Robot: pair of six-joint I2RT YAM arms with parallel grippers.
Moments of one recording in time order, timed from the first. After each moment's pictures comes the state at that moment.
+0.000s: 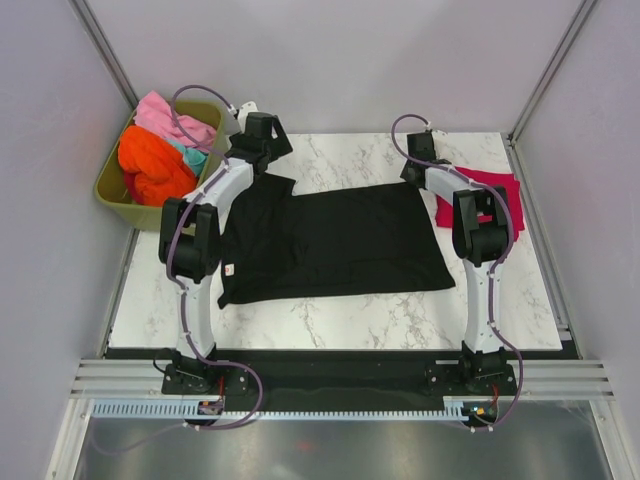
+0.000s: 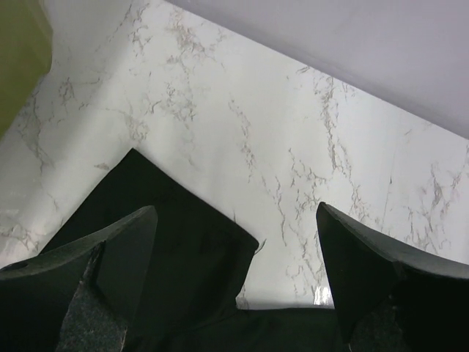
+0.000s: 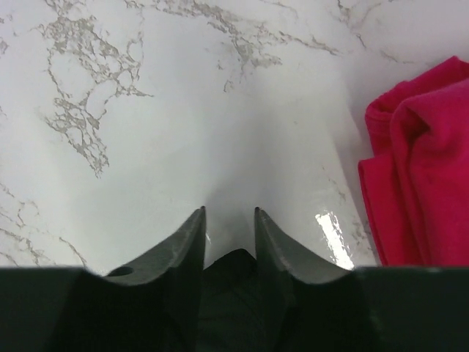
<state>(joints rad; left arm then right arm) -0.27 2.12 1.75 -0.18 -0.32 -0.53 0.17 2.33 1.75 -0.18 0.34 0.50</state>
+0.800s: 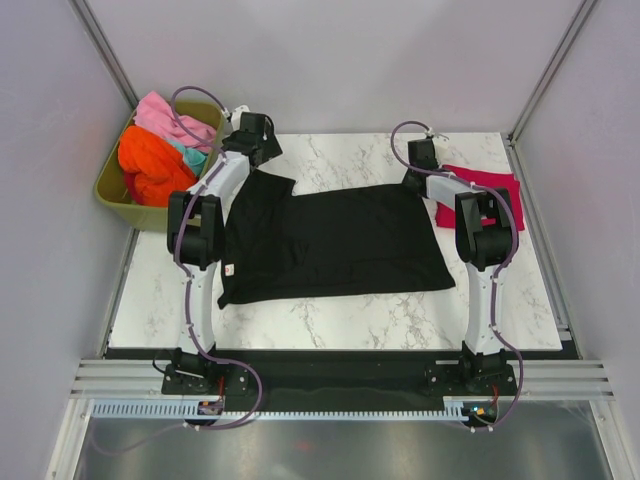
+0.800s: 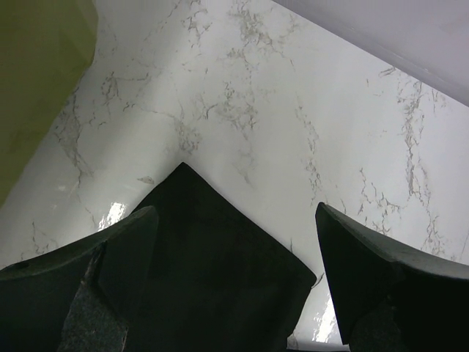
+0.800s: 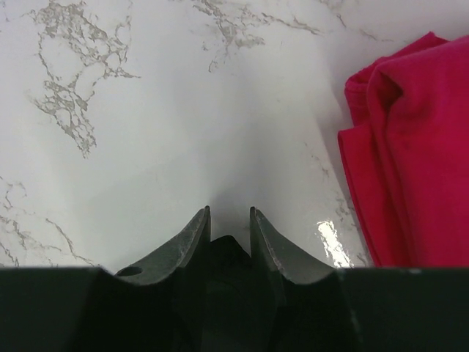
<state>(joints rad) -0.21 2.29 1.94 -0.33 -0.32 -0.52 0.17 2.26 1.61 -0.07 0.36 0.49</state>
